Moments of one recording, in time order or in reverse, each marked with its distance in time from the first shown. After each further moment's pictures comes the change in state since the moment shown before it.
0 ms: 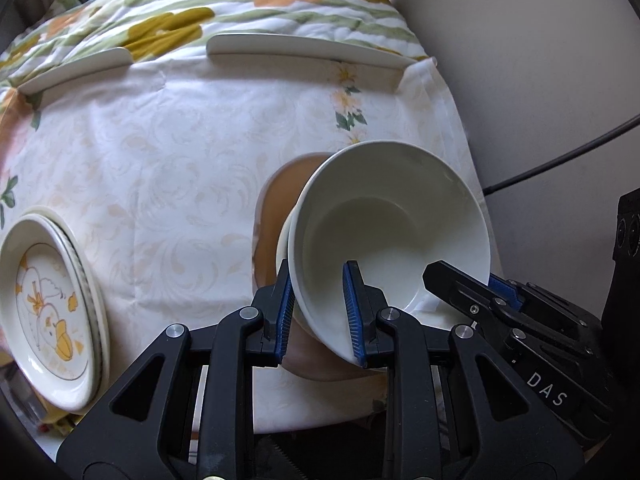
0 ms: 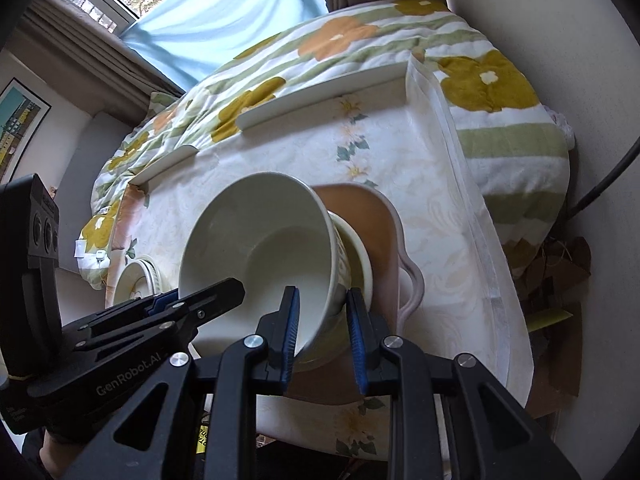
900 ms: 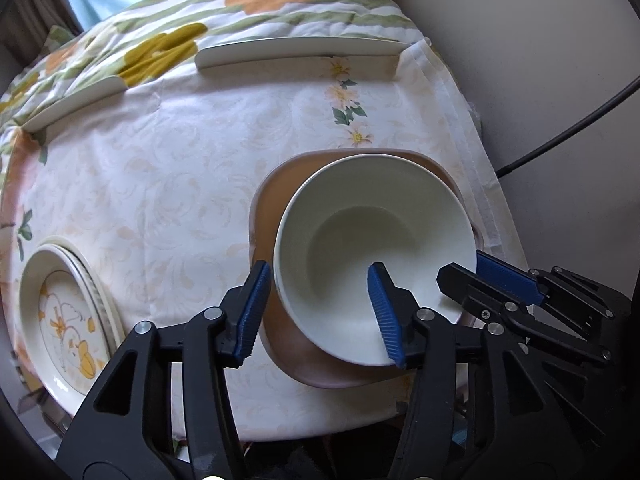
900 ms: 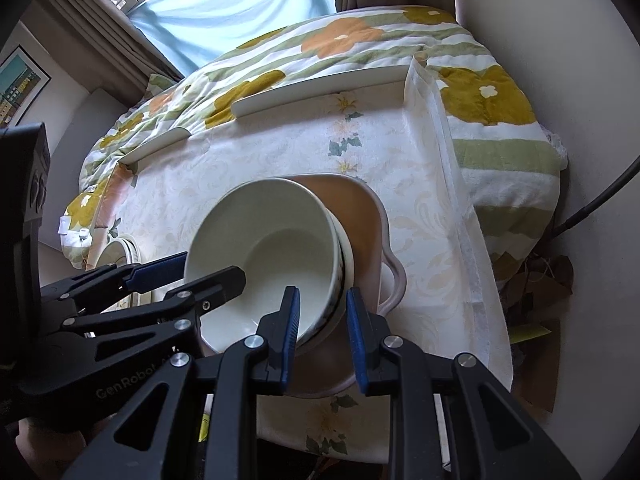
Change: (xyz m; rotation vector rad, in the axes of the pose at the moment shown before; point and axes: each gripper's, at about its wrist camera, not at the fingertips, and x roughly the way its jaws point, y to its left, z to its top) left arm 0.007 -0.016 0.002 0.101 0.004 0.090; right arm 0.001 0.001 -0.008 -0.085 0.002 -0.064
